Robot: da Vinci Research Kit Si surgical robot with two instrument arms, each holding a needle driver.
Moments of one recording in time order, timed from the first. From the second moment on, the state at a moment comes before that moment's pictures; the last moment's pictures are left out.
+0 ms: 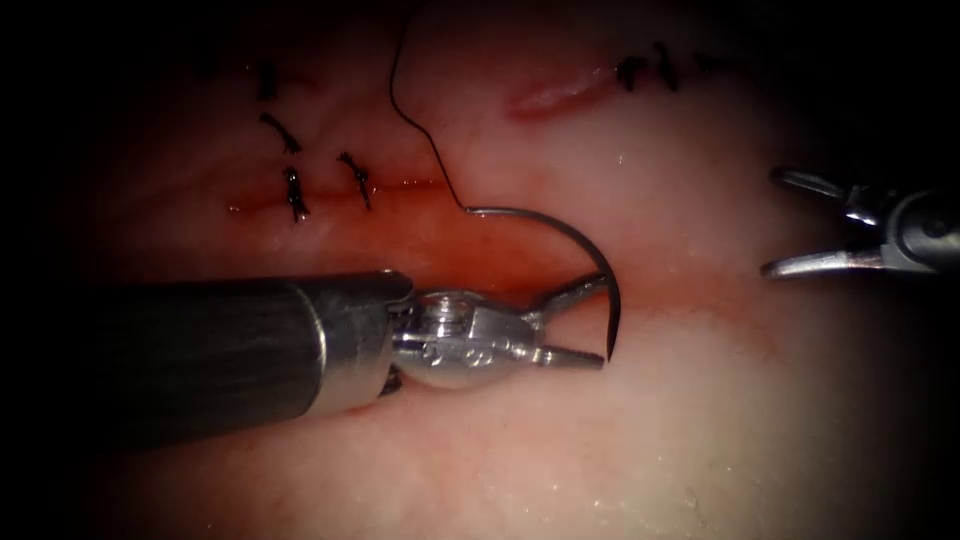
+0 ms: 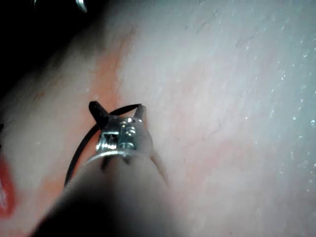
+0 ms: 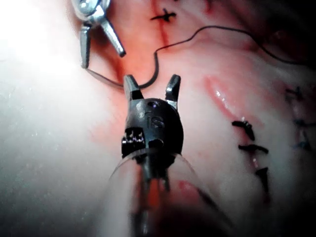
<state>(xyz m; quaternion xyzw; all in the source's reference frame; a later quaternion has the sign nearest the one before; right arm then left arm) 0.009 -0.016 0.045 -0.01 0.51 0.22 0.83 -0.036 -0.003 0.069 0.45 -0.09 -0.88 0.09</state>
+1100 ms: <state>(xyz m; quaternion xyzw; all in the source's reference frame) 0.009 -0.016 0.045 -0.01 0.51 0.22 0.83 -0.039 -0.004 0.071 0.45 -0.10 -0.87 0.16</state>
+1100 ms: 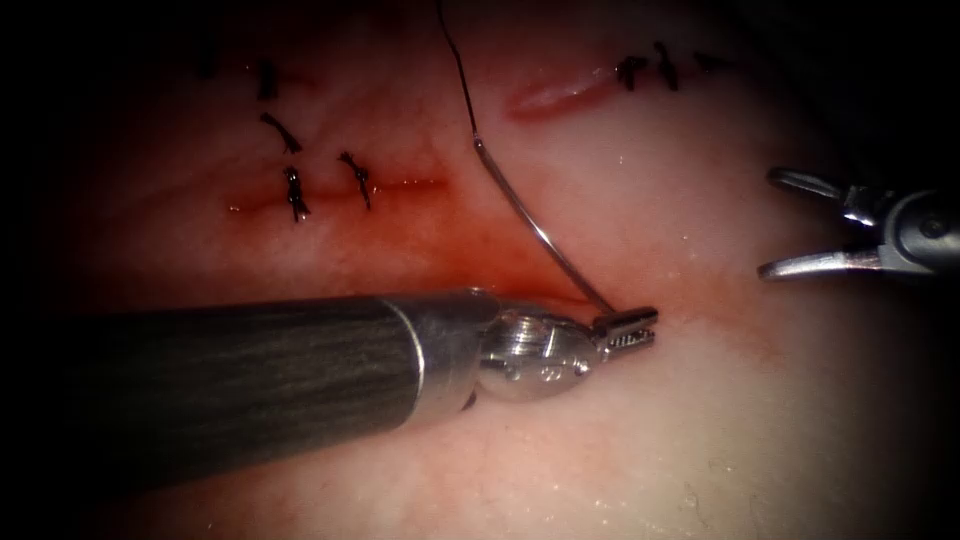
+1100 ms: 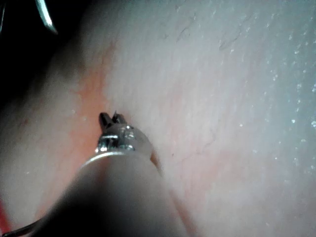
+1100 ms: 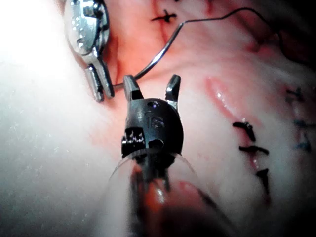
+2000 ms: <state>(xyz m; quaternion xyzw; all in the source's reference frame) 0.019 -0.013 0.046 0.19 0.47 0.42 0.75 -0.028 -0.003 0.062 0.43 -0.13 -0.79 0.41</state>
